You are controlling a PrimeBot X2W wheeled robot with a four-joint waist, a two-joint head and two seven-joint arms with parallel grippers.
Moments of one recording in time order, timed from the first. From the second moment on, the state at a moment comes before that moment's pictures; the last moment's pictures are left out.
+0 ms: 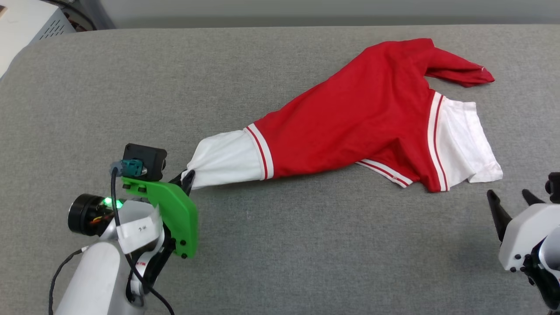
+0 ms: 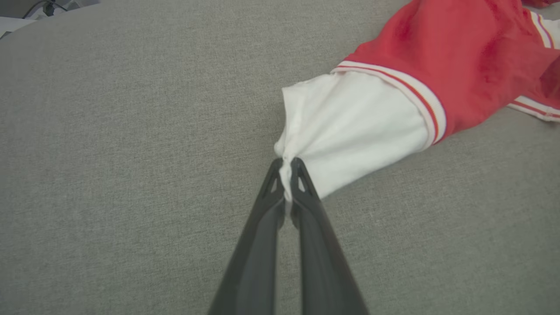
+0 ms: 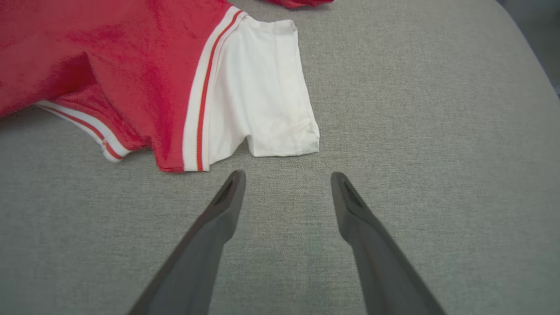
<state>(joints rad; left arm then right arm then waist) -0.24 0.29 -0.20 -0.10 -0.35 -0.03 0.60 -0.07 -0.21 -0.16 -0.09 0.18 0.13 0.48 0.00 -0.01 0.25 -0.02</state>
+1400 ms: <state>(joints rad) -0.17 0.30 -0.22 -0.33 -0.40 -0.02 0.61 -0.34 -0.35 -0.27 0.09 0.28 0.13 0.88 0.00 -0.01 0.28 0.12</state>
